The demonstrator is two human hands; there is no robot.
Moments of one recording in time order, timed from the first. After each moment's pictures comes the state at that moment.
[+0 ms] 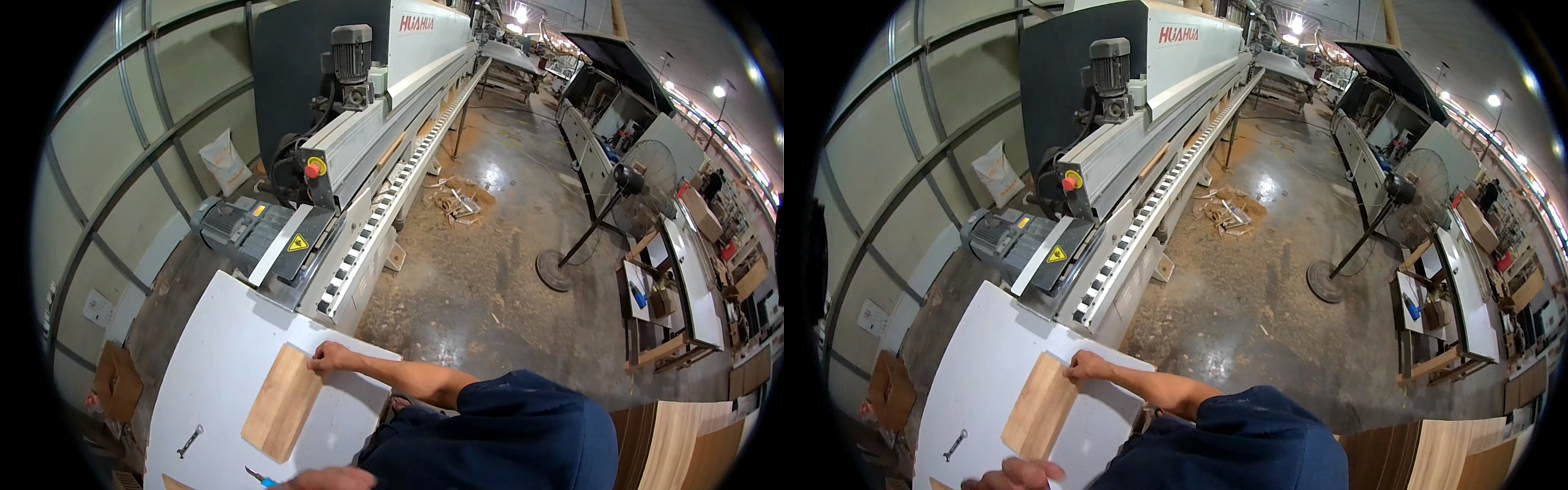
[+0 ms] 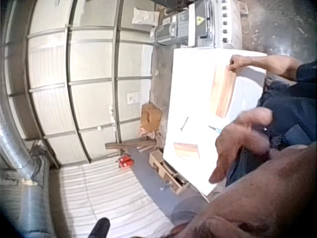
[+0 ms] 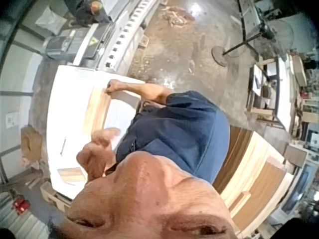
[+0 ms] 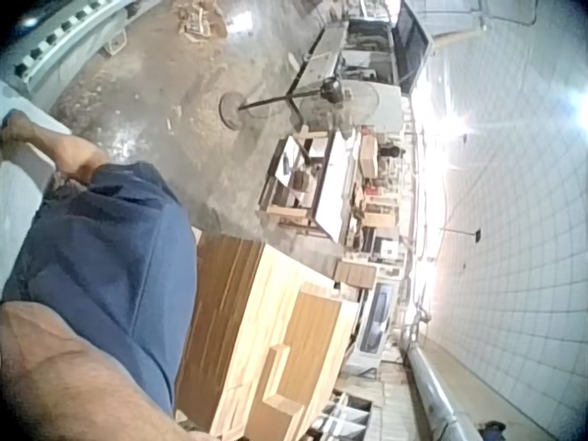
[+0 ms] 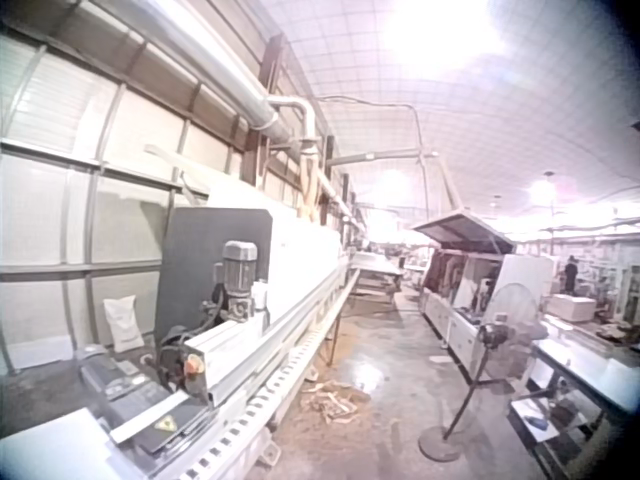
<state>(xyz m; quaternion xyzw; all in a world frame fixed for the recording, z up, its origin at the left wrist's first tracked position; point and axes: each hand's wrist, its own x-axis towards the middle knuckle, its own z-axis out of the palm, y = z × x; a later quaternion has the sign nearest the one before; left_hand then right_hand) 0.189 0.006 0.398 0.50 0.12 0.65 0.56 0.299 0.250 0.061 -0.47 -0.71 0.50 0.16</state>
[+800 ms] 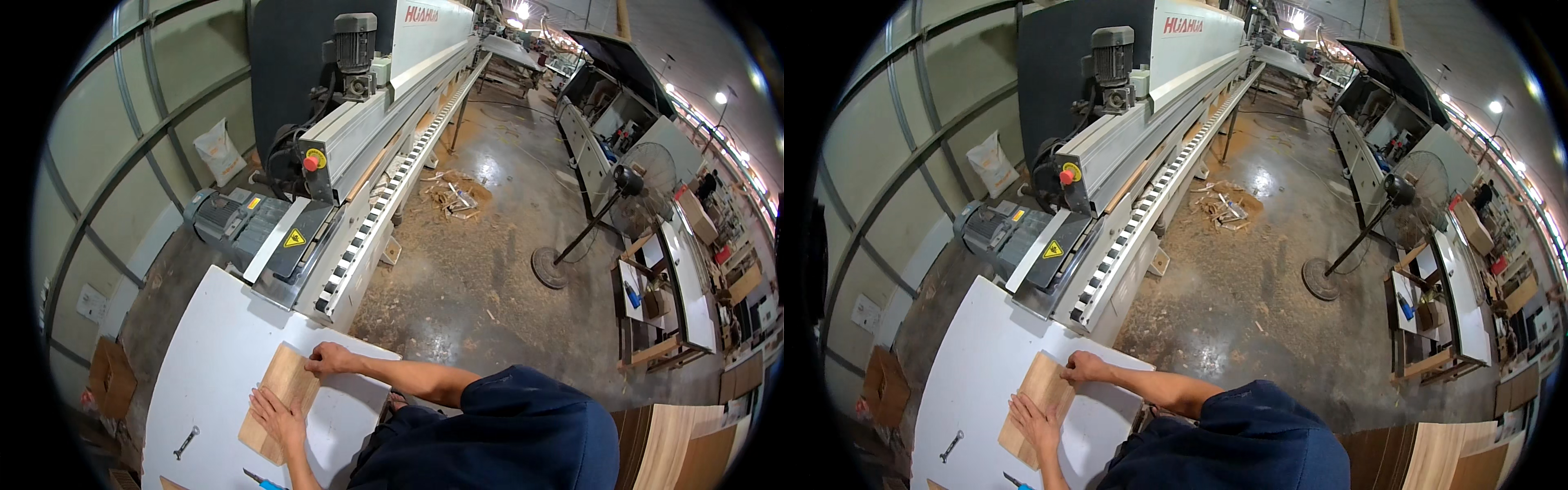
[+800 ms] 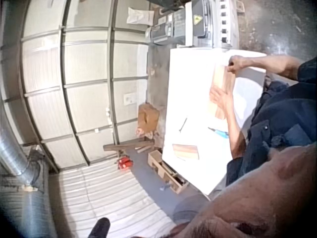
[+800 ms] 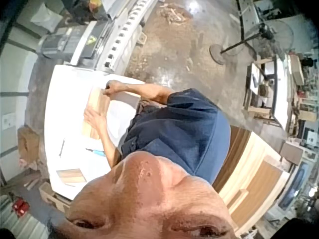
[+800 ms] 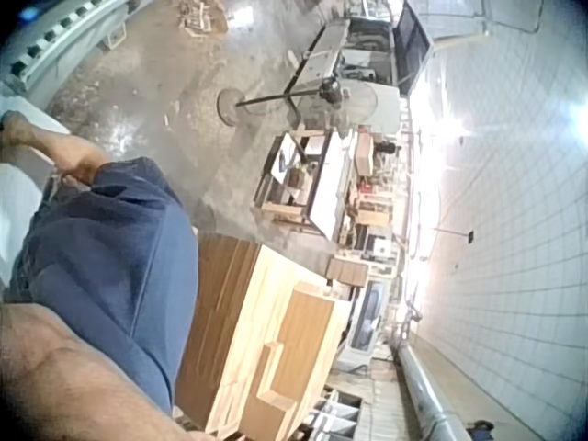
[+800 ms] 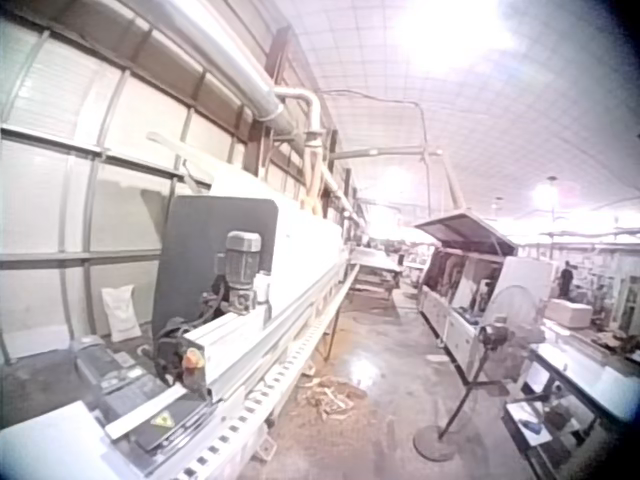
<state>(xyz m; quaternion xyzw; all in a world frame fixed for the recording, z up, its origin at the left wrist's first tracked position) 0.101 0.094 0.100 0.60 0.79 0.09 0.04 0.298 0.244 0.075 -0.48 -0.72 0.49 0.15</state>
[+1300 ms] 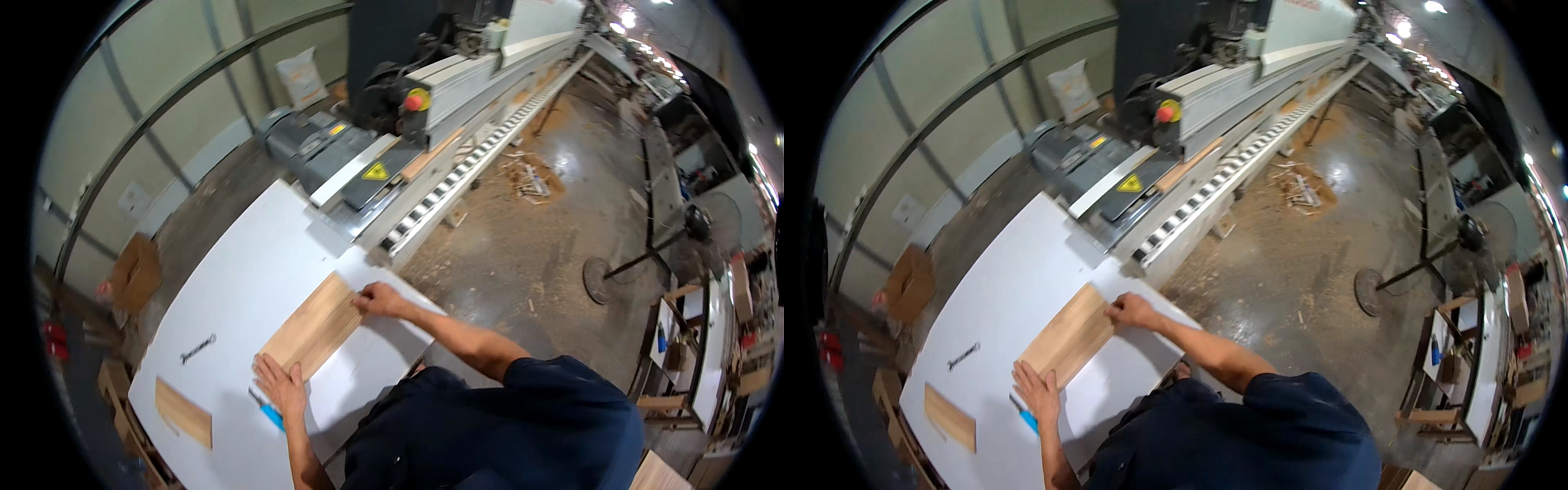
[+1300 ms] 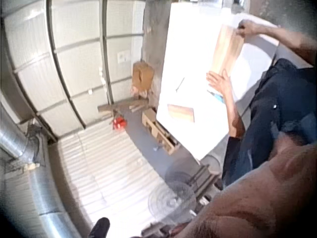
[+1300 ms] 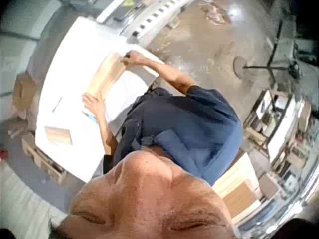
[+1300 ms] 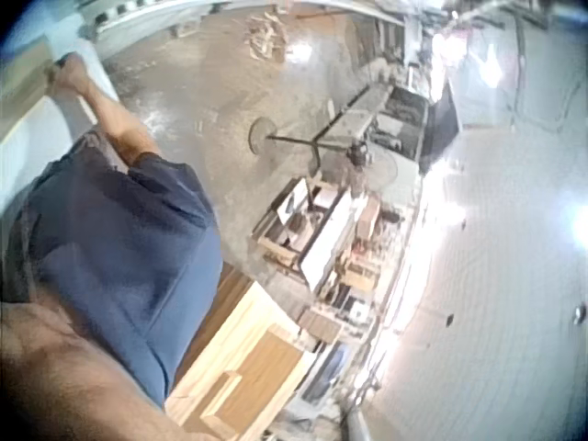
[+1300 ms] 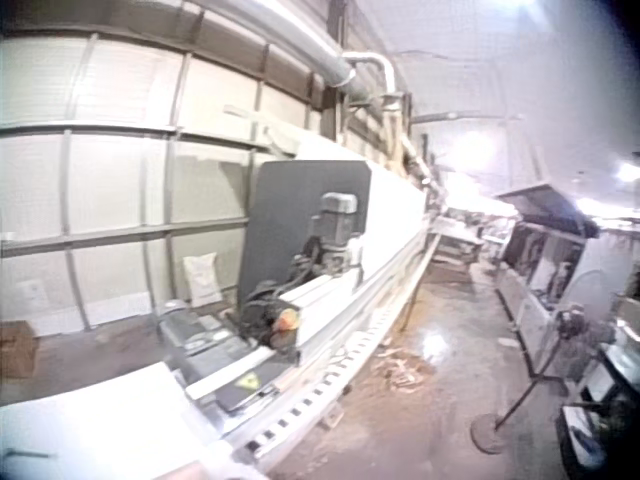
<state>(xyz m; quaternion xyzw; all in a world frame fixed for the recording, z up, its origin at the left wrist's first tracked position) 0.036 -0.002 0.084 0.47 0.88 0.09 0.05 0.293 0.247 0.066 -0.49 -0.72 0.48 0.12</state>
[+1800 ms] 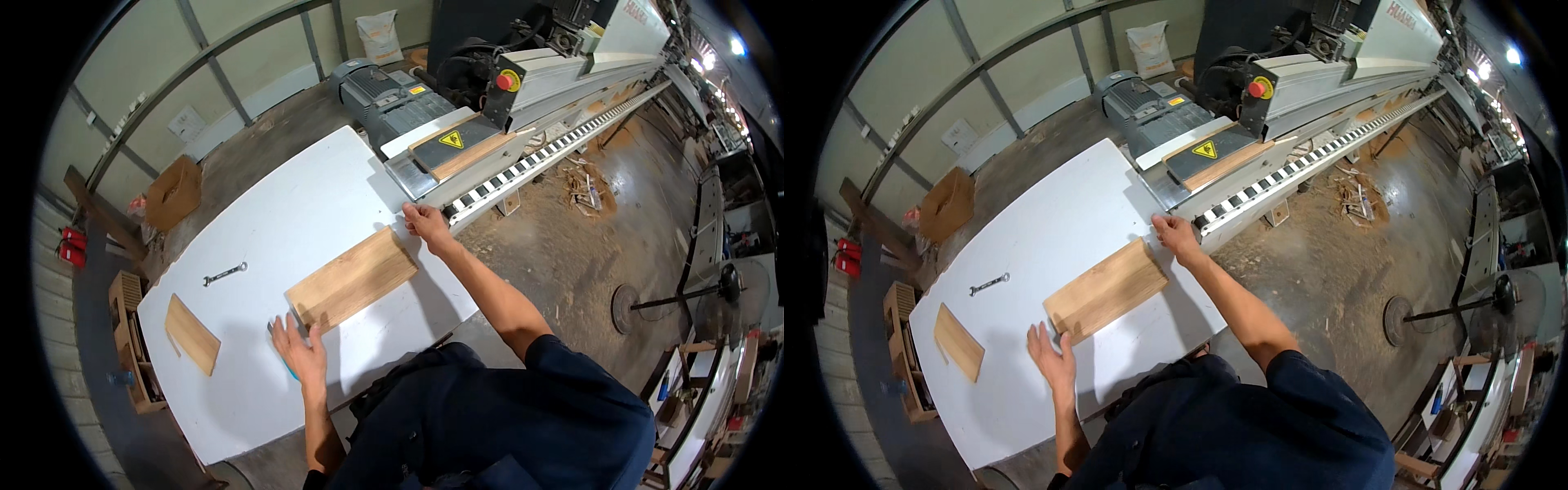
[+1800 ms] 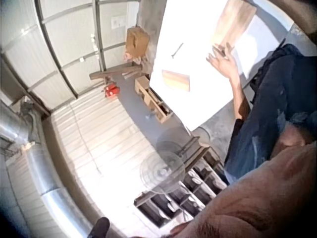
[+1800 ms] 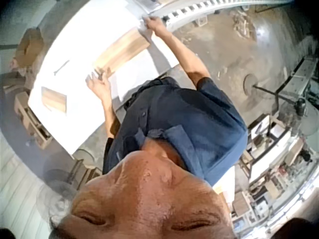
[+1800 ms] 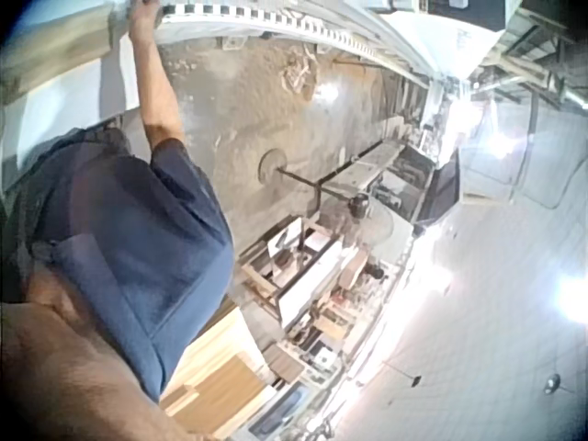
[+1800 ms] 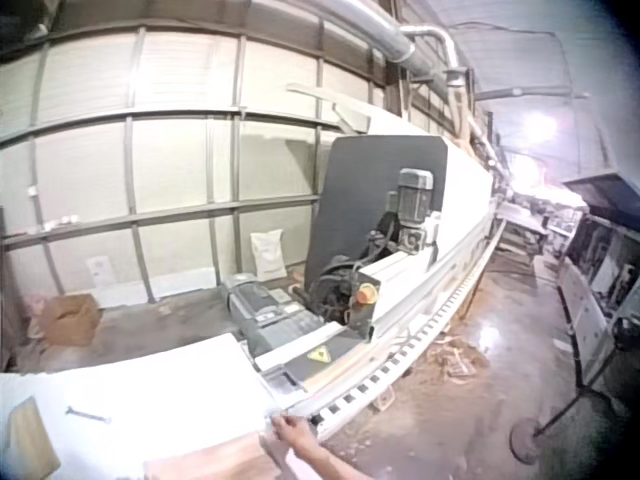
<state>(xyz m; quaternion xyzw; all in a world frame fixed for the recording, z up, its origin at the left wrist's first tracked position) 0.074 -0.033 0.138 0.42 0.86 0.28 -0.05 0.262 0.316 0.083 -0.43 -0.48 0.69 0.33</state>
